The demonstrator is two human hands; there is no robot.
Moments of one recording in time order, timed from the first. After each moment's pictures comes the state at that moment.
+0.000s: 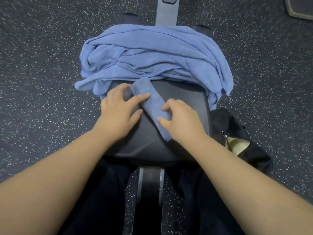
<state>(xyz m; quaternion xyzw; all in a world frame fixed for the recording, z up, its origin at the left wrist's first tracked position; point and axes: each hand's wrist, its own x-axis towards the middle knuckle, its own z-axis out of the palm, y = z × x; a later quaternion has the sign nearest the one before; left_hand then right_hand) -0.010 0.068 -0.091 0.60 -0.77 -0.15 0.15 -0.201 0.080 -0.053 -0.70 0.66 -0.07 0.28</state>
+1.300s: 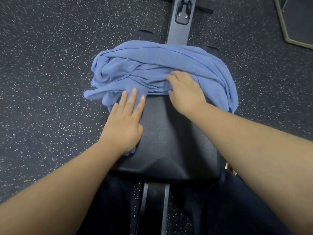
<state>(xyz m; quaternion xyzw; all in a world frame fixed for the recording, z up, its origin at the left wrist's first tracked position) -0.001 0.061 -0.085 0.61 -0.77 -0.18 0.05 -0.187 -0.032 -0.062 -0.82 0.57 -0.02 0.05</state>
